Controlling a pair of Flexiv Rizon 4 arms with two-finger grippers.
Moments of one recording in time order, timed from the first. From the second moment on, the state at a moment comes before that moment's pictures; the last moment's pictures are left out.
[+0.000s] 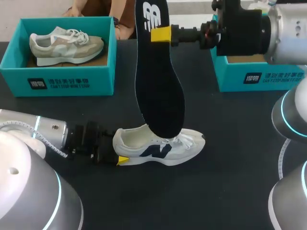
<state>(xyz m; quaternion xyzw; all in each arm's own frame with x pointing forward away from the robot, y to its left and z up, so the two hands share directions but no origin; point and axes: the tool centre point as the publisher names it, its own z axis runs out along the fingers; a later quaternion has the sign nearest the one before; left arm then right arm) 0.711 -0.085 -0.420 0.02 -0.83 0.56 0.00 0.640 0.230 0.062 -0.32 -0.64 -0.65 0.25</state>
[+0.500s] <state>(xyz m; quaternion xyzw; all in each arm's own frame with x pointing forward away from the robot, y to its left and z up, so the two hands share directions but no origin) 0.712 -0.085 -0.420 0.02 -0.83 0.56 0.00 0.631 0.221 0.052 -0.34 -0.64 -0.64 0.26</state>
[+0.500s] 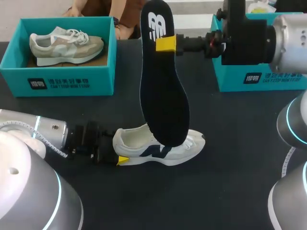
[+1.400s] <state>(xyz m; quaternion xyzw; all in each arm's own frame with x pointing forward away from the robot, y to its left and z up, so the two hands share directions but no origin) 0.708 -0.071 -0.406 0.03 -0.84 0.54 0.01 0.631 0.220 0.052 -0.34 -0.64 -0.64 0.26</state>
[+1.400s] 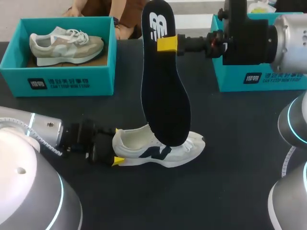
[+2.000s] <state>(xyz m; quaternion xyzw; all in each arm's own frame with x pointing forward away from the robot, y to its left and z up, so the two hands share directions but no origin) 0.705 -0.045 -0.371 -0.01 -0.87 0.48 0.07 0.631 0.219 0.052 -0.33 -0.64 -0.64 0.26</state>
